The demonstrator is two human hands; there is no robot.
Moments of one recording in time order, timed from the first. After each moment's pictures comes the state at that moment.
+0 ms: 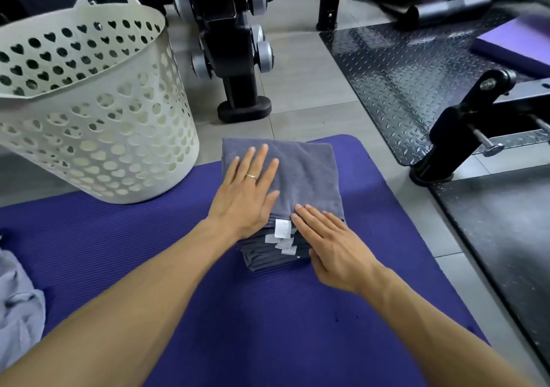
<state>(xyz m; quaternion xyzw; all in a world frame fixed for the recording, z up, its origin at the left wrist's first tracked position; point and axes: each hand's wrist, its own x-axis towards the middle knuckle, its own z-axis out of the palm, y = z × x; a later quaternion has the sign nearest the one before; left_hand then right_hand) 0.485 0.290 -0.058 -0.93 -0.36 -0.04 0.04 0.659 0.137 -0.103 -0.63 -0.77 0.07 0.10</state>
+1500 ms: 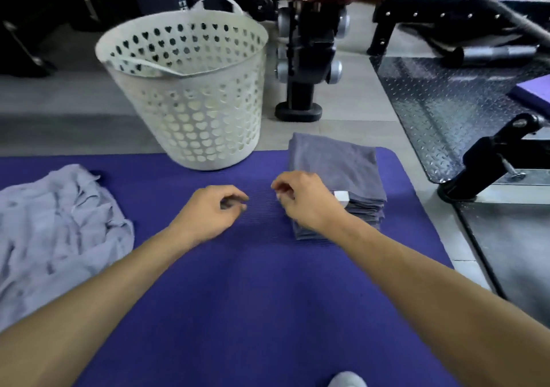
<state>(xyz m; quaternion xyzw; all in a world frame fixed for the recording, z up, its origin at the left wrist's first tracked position) 0.275 0.196 0.041 -0.75 -0.52 -0.18 -0.36 0.486 0.171 0.039 -0.63 -0.71 0.23 0.24</state>
